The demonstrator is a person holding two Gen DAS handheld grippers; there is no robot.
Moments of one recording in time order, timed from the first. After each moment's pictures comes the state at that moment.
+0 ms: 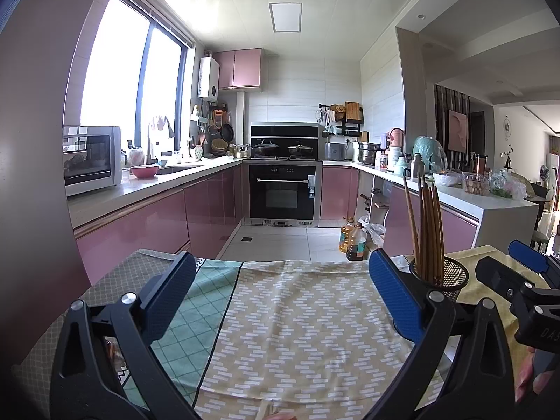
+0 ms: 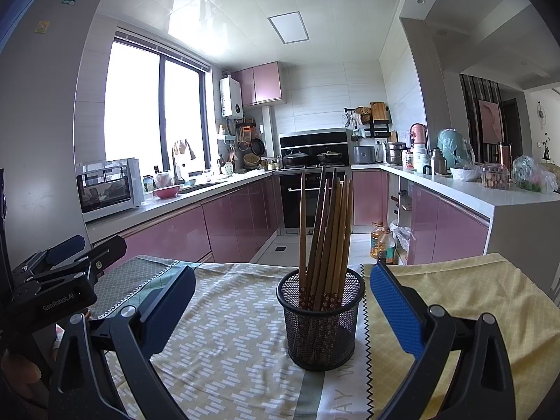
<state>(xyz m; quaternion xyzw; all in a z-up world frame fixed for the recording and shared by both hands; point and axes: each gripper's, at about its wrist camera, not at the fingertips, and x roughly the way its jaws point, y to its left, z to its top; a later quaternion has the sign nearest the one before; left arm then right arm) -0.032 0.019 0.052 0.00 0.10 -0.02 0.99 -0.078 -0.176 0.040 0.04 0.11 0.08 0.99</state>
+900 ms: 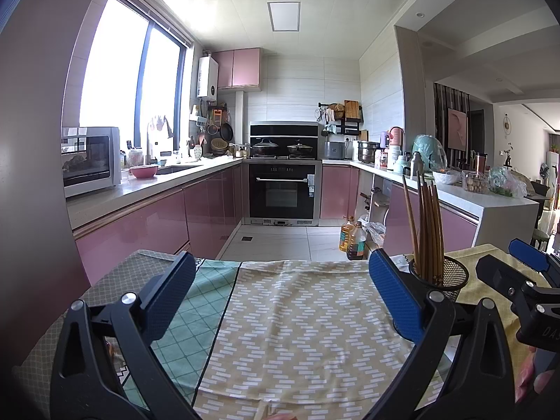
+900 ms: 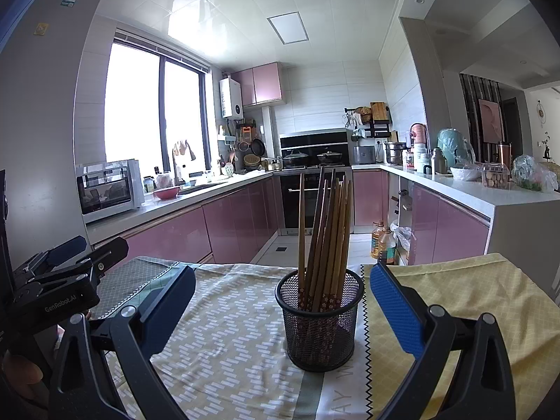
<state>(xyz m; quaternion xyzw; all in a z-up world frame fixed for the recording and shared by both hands) -0.031 0.018 0.052 0.00 0.10 -0.02 0.99 -0.077 -0.178 0.039 0.04 0.11 0.08 0.99</state>
